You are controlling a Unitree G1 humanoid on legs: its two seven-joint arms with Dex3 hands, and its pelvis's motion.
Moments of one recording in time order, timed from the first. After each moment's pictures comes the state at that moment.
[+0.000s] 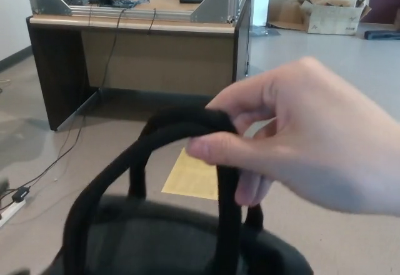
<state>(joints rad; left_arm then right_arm) -0.07 0.58 0.33 0.24 -0.10 -0.59 -0.24 -0.23 -0.39 -0.01 1.11 -0.19 -0.65 -0.05</state>
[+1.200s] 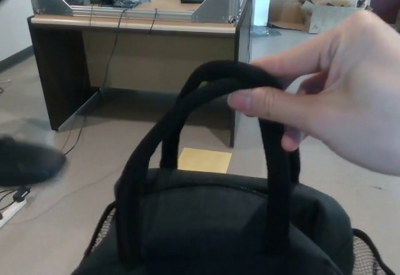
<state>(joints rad) -0.34 1.08 0.47 -0.66 -0.62 -0.11 -0.27 -0.24 -0.39 -0.01 1.11 -0.19 -0.65 -0.05</state>
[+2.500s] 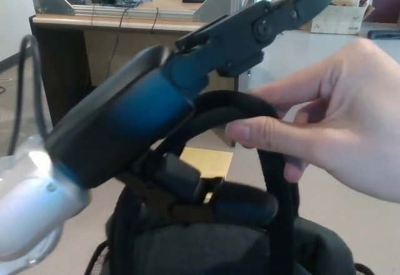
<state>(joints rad) -0.83 0.85 -0.26 -0.80 -0.26 0.29 -0.05 -0.24 -0.39 -0.01 1.11 -0.19 -0.65 -0.05</state>
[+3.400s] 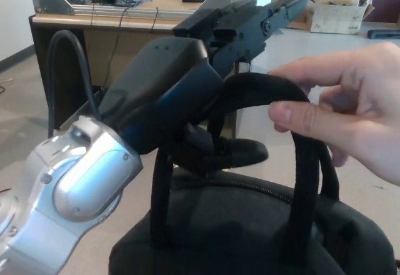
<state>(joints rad) -0.95 0.79 -0.49 -0.60 0.16 0.40 -0.01 -0.24 -0.39 -0.01 1.10 -0.19 -0.65 -0.05</state>
